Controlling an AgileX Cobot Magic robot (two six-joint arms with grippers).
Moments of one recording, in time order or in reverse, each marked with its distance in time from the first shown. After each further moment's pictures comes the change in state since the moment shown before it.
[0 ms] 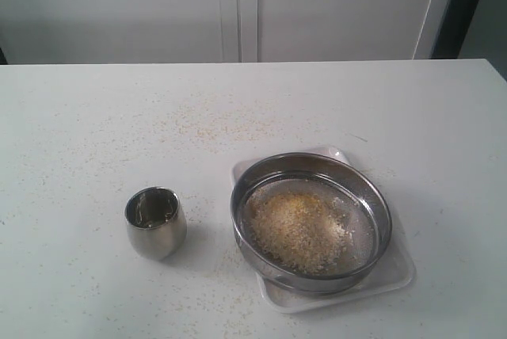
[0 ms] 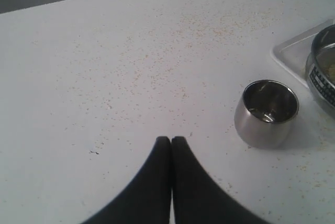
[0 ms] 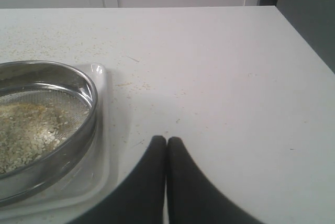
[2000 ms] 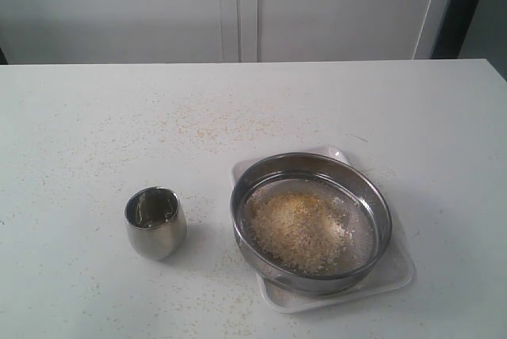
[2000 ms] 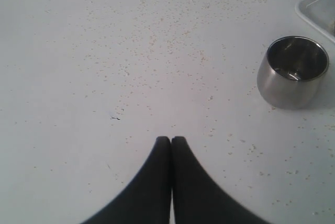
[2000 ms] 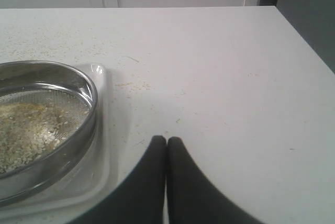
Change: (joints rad) left arm -0.077 0.000 0.000 0.235 0.019 -0.146; right arm 0.000 0.000 0.000 0.000 0.000 0.000
